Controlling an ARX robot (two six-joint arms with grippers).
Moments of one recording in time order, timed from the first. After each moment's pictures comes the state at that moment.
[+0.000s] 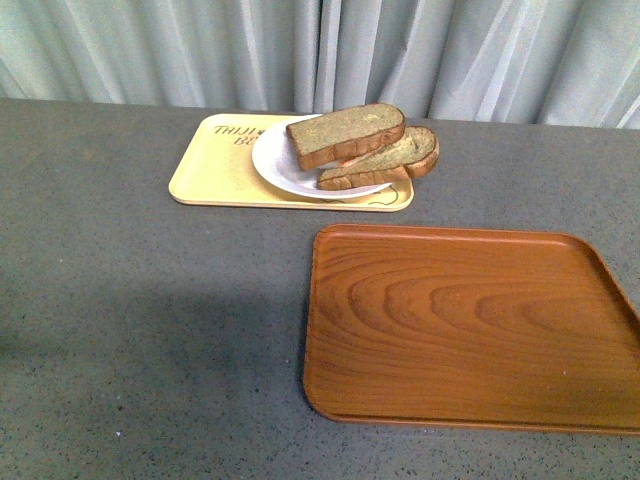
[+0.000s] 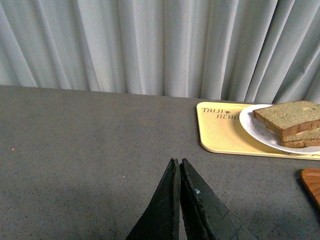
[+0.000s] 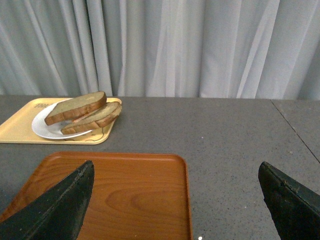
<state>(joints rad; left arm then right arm) 0.00 0.55 0.02 0.54 0.00 -0.01 0.00 0.00 0.02 0.00 0.00 0.00</state>
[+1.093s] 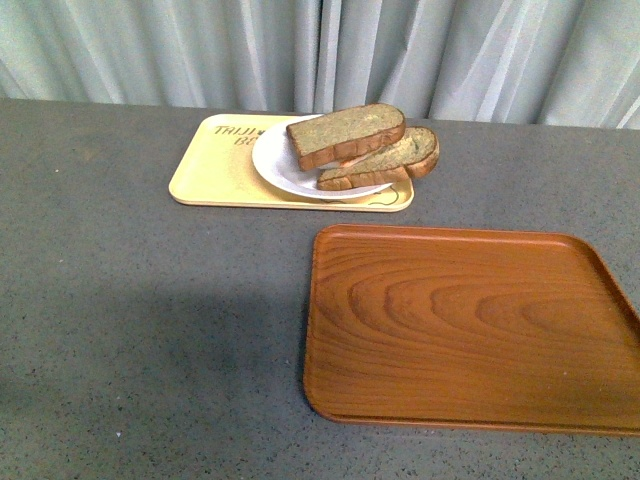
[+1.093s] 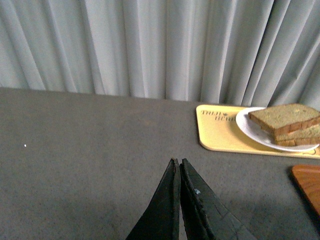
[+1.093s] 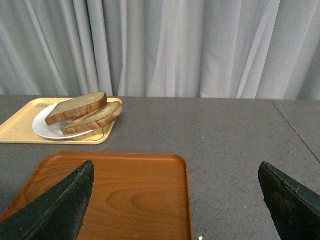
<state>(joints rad) 0.00 0.02 0.02 0.00 0.00 -0.01 0.00 0.00 0.02 0.00 0.00 0.00</state>
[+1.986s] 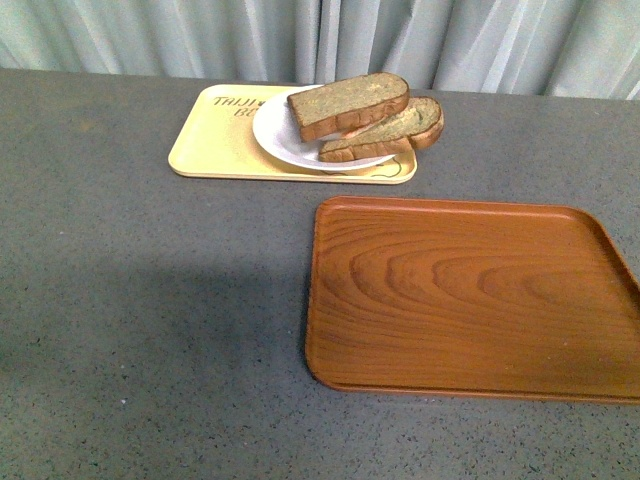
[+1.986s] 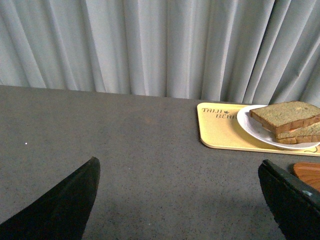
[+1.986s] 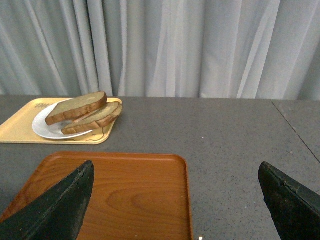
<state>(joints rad) 0.00 0.02 0.02 0.00 0.00 -0.01 0.00 0.00 0.02 0.00 0.00 0.00</state>
